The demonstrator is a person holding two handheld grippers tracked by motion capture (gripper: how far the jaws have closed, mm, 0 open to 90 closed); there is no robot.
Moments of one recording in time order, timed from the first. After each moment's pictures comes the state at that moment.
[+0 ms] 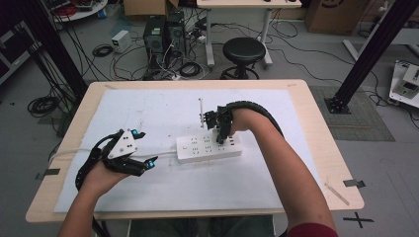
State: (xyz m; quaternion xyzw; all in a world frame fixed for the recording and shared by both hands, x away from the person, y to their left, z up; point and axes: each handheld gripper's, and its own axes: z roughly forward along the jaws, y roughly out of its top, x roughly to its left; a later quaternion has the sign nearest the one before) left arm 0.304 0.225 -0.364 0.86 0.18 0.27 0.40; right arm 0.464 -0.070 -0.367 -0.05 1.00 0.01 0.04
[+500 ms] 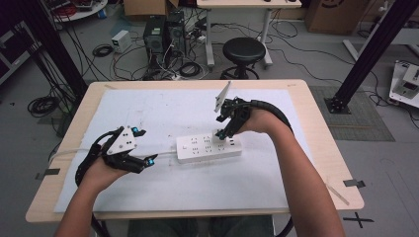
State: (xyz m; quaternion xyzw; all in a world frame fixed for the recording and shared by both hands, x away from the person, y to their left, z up) left arm 0.312 0.226 -0.361 0.86 0.17 0.26 0.41; right arm 0.446 -0.123 -0.325 0.04 0.97 0.24 0.05
